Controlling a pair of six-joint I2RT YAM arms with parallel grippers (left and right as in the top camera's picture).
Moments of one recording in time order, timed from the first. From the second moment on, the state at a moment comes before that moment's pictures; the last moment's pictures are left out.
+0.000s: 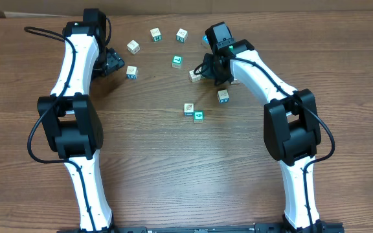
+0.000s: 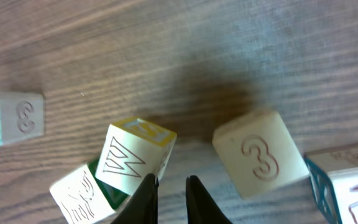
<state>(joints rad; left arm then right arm) 0.03 2.37 2.13 -1.21 -0.19 -0.67 0.37 2.33 1.91 -0.76 -0.01 0.60</state>
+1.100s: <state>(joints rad) 0.03 2.37 2.13 -1.21 -0.19 -0.67 0.41 2.37 1.91 -0.63 0.05 0.69</state>
